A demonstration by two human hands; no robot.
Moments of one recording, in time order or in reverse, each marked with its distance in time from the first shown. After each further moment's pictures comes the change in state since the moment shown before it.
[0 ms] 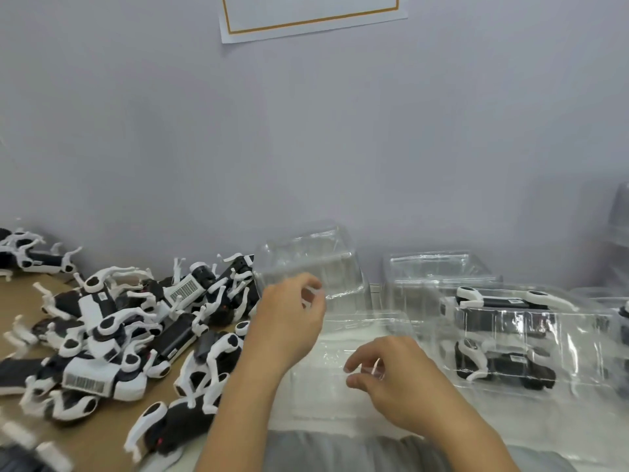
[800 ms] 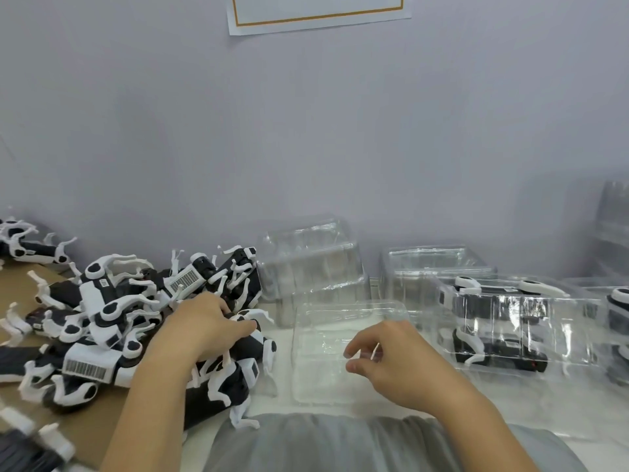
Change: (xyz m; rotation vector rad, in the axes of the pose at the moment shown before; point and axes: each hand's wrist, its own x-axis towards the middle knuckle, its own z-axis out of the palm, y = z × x) left_hand -0.012 -0.056 -0.073 0.368 -0.236 -0.451; right_hand 0.000 -0.009 -0.003 -0.015 -0.040 -0.004
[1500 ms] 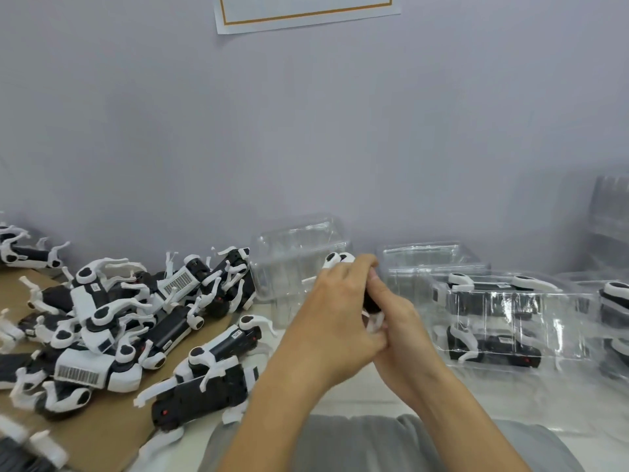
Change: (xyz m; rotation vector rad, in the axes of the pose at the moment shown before) left_hand -0.052 0.106 0.056 -0.297 0.161 0.862; right_hand 0.006 -0.036 -0.007 1.484 0.118 0.007
